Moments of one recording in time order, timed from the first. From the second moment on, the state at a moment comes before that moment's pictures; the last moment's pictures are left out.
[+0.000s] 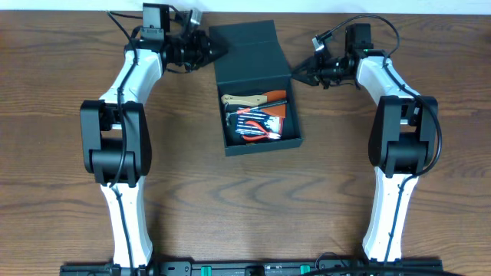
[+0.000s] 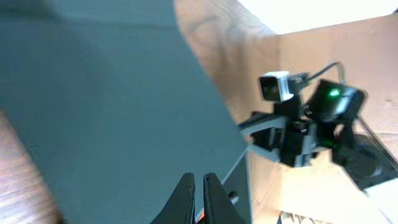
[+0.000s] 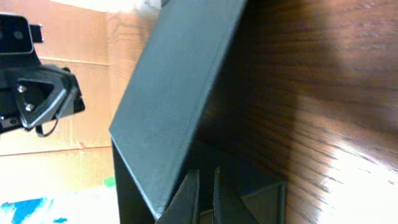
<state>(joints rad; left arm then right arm) -0.08 2.31 1.83 -0.42 0.96 -0.50 0.01 2.40 1.82 -0.58 -1.02 0.33</state>
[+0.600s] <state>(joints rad) 0.00 2.32 1.83 -0.51 0.86 -0.54 0.01 2.40 1.82 -0.66 -0.77 0.31</state>
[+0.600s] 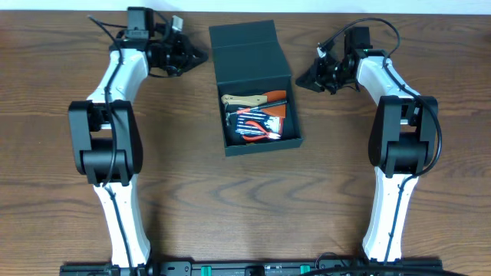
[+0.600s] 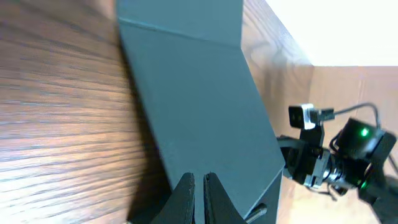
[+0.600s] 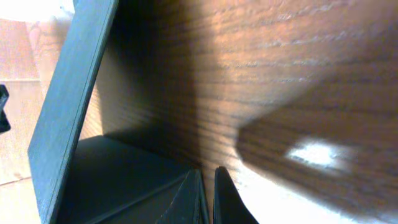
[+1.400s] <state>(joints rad) 0.01 2.47 1.83 -0.29 1.00 -0.81 0.01 2.50 1.82 -0.34 -0.99 0.51</state>
